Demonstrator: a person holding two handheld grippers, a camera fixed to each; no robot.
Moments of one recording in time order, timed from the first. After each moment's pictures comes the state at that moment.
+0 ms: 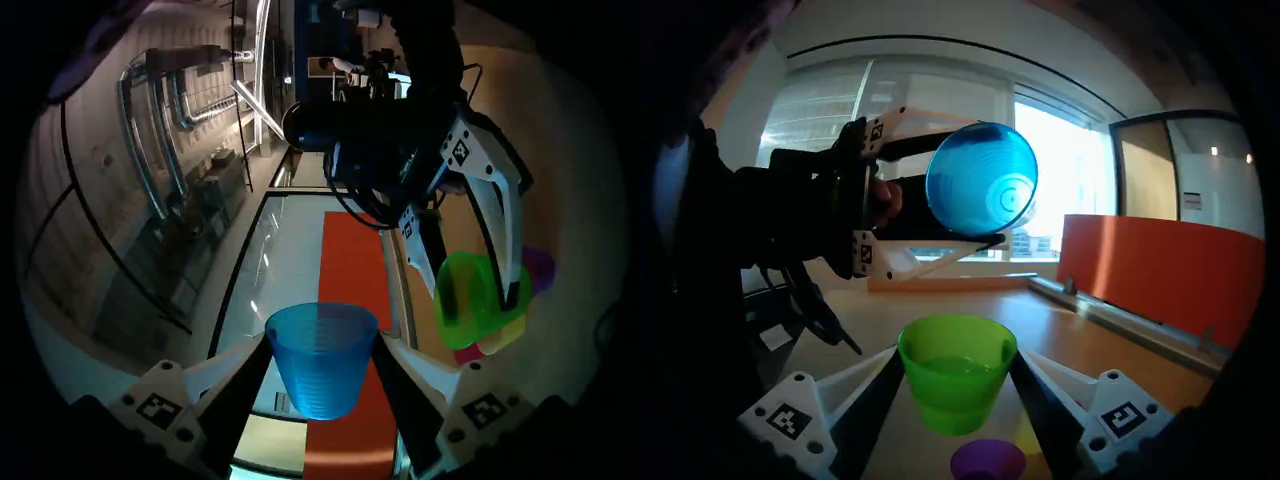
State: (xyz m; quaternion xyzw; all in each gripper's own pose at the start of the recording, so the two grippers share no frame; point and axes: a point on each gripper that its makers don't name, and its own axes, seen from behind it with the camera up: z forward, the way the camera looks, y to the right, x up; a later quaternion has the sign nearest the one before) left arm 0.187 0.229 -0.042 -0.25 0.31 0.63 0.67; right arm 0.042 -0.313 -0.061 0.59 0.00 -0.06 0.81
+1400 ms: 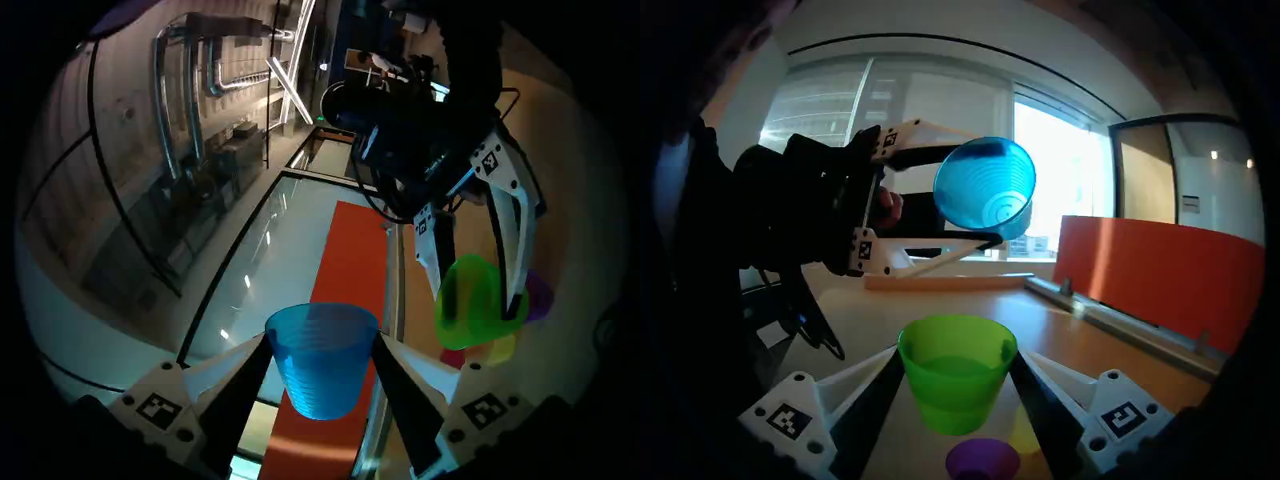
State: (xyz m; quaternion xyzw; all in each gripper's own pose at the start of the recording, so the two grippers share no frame) left arm 0.183 0.215 -0.027 -0.26 0.27 0.56 0.74; right arm 0.044 -0.309 -0.058 0.58 0.00 -0.06 0.81
